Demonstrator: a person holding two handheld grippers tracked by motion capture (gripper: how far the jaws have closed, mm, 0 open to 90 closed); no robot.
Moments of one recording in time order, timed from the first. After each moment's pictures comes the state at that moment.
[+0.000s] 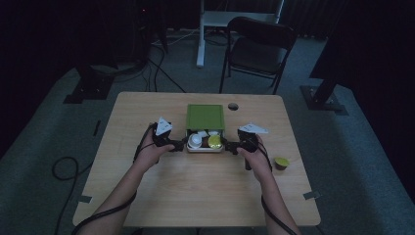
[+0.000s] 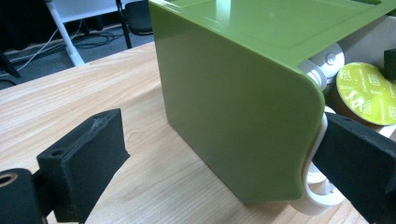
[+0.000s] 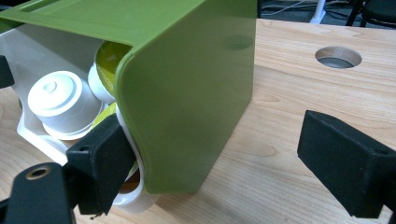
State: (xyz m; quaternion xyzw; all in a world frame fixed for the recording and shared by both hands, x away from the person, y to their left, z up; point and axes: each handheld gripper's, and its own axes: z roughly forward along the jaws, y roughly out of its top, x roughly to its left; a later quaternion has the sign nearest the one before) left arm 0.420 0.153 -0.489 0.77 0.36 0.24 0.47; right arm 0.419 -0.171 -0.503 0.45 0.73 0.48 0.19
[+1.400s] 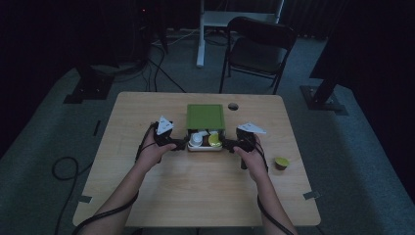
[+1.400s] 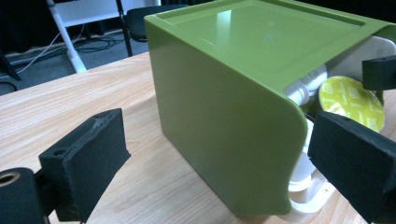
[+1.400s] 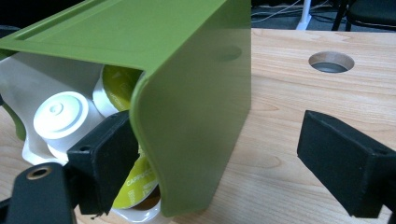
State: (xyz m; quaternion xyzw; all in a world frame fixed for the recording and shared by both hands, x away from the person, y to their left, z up) left arm 0.417 0.147 -0.483 0.76 0.37 0.24 0.48; right arm 0.419 -0.160 -0.501 0.48 0.70 0.49 0.20
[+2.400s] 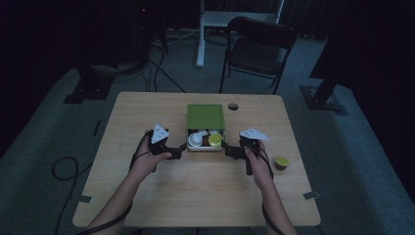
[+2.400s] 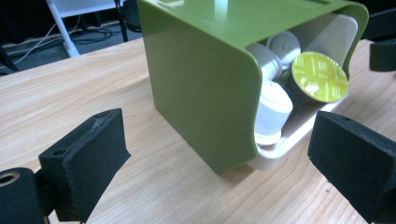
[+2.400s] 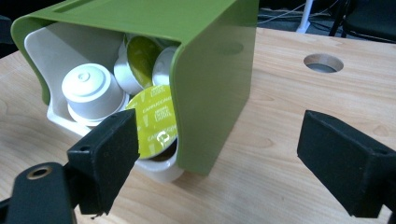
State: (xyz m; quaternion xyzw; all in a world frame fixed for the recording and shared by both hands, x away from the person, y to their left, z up) left arm 0.385 0.158 -0.484 0.77 0.37 0.23 0.47; right arm 0.392 -0.168 -0.494 0.45 0.72 0.48 0.22
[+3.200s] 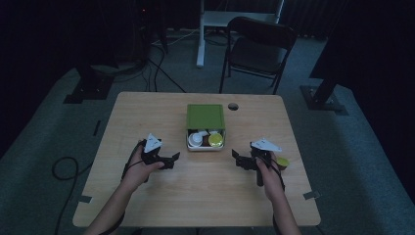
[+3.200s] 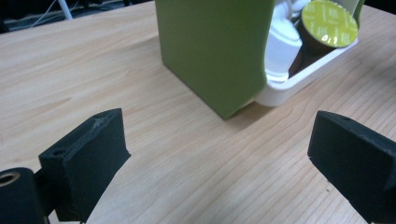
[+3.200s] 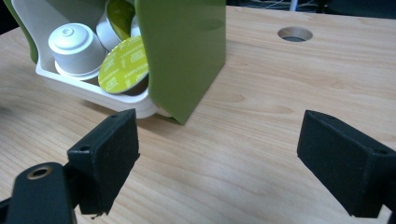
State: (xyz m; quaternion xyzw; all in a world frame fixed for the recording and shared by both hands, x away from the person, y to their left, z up) left arm 0.363 0.183 -0.506 0.78 0.39 0.22 0.44; right arm 0.359 -0.204 -0.508 0.47 0.72 0.46 0.23
